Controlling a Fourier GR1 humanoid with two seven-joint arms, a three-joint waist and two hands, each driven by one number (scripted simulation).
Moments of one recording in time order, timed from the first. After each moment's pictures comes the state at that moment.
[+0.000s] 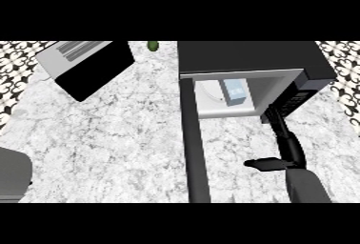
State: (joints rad) left arm 0.64 0.14 -0.44 -2.11 -0.09 -0.21 -0.32; right arm -0.34 -0.11 -0.34 -0.64 0.30 0.17 -0.95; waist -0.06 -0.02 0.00
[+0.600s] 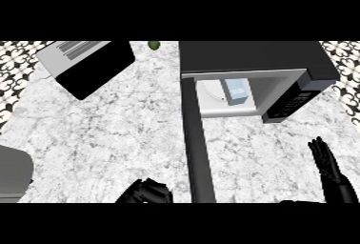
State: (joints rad) left arm 0.26 0.02 -0.53 -1.87 -0.23 -0.16 -0.09; right arm 0.12 -0.15 -0.31 -1.20 0.17 0.28 -0.84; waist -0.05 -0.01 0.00
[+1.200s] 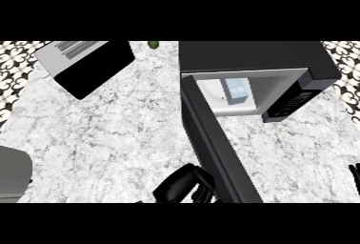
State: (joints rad) left arm -0.17 0.00 -0.73 -1.34 -0.16 -0.05 -0.12; right arm 0.35 -0.20 -0.35 -1.49 0.03 0.36 -0.80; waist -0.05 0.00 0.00
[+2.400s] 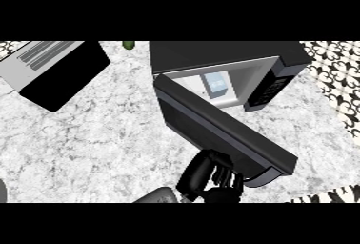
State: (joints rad) left arm -0.50 0.00 -1.02 -1.13 0.29 0.55 -0.24; right arm 0.35 -0.37 -0.33 -1.80 -0.25 0.48 -0.63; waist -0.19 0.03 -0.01
